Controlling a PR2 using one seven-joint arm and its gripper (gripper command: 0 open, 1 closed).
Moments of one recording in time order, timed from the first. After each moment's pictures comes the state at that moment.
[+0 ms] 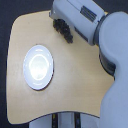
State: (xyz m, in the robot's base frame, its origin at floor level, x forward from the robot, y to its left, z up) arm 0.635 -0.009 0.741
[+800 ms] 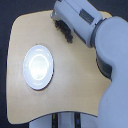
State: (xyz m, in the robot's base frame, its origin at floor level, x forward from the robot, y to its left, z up) arm 0.644 -0.016 0.702
